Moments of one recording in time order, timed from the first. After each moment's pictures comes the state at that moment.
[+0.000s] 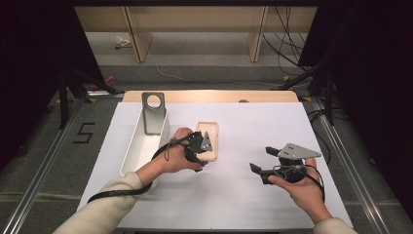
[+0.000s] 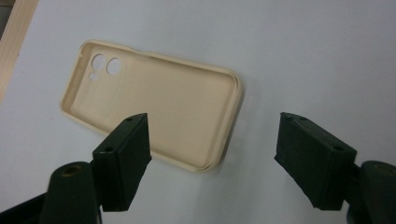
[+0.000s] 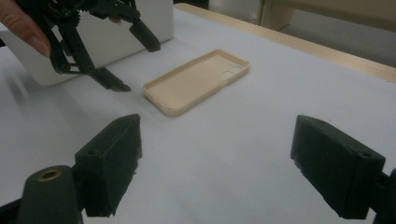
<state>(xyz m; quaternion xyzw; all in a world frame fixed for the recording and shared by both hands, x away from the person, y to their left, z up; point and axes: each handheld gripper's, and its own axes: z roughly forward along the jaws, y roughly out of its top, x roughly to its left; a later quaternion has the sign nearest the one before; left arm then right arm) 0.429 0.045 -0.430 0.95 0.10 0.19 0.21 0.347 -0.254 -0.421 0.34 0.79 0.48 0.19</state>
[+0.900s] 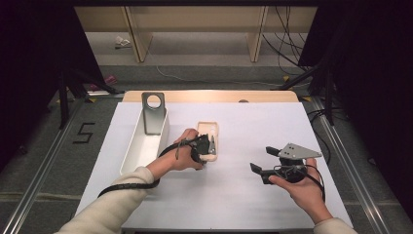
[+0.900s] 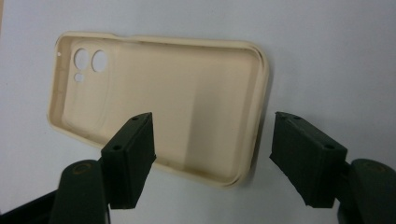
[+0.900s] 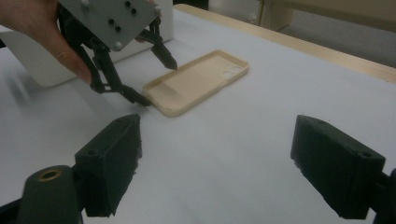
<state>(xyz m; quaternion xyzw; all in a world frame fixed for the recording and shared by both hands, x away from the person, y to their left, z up) 0.447 0.030 -0.459 0.97 0.04 0.21 0.14 0.347 -0.255 -0.421 0.34 0.79 0.48 0.19</state>
